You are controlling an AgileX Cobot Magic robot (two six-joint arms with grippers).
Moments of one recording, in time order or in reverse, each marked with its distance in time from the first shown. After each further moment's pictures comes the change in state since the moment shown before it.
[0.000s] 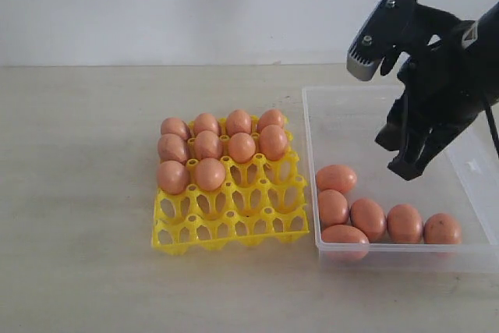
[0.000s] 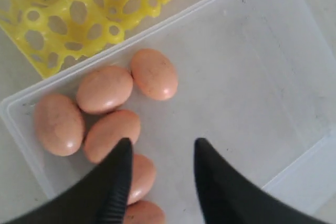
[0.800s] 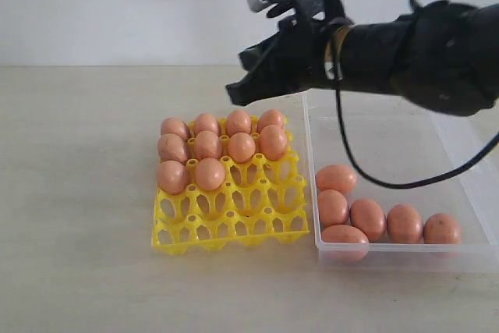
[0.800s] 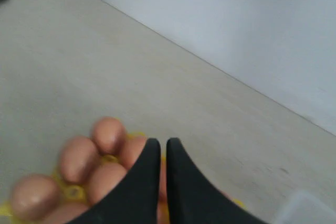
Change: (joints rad) left arm 0.000 0.000 0.000 0.000 0.000 0.000; right arm 0.155 0.234 -0.002 -0.723 -0.907 1.225
